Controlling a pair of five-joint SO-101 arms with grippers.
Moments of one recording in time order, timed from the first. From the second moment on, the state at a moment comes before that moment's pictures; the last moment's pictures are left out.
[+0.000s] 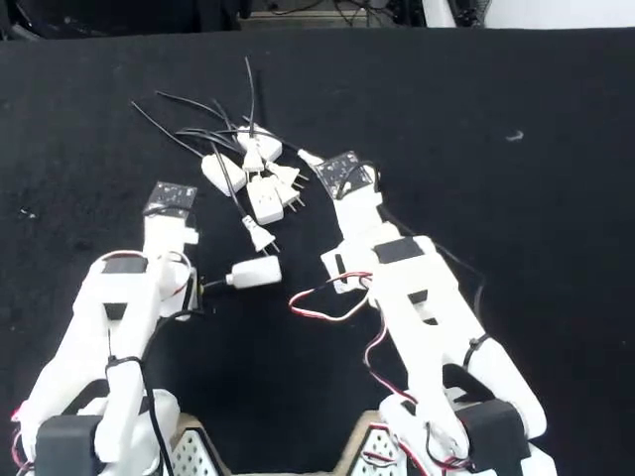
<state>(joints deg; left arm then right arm) -6.8 -27.4 62.0 45.8 -13.4 -14.9 -21.7 55.1 43.2 10.9</state>
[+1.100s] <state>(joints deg) -20.3 -34.8 63.3 49.3 -17.9 -32.7 -6.5 41.7 26.2 0.5</state>
